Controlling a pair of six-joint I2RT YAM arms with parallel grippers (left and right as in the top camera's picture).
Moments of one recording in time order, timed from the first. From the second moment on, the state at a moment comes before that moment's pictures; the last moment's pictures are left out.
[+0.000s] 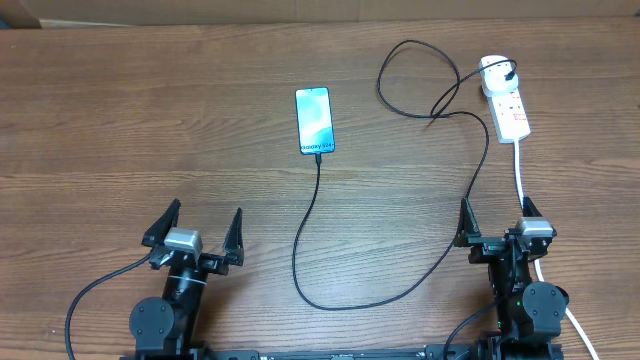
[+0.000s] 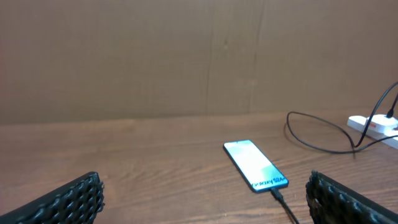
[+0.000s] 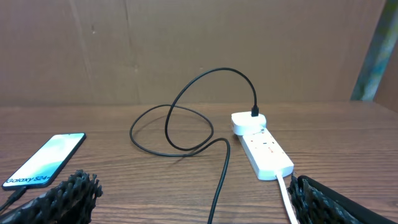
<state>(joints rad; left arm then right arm) 0.00 0.02 0.03 0.02 0.19 -0.06 -0.05 0.01 0.02 -0.03 -0.05 0.02</state>
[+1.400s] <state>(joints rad) 0.00 0.02 0.01 -0.07 -0.12 -0.04 -0.05 0.01 0.02 -0.04 -0.05 0.02</state>
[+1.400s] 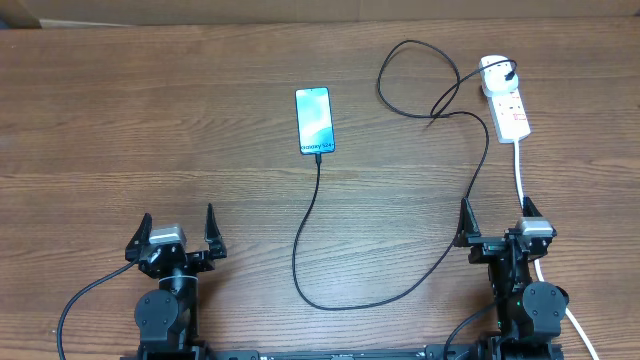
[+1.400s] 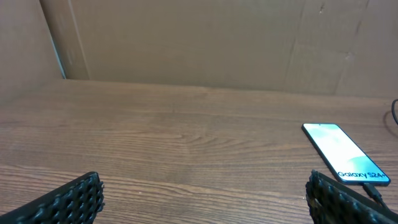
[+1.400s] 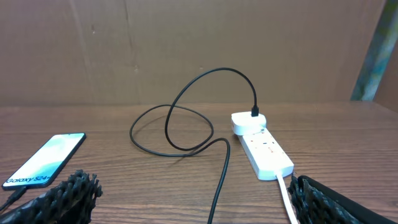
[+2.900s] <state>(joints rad) 0.00 0.02 0.01 -0.07 -0.10 -0.02 -0.05 0.01 0.02 -0.03 -0.05 0.02</state>
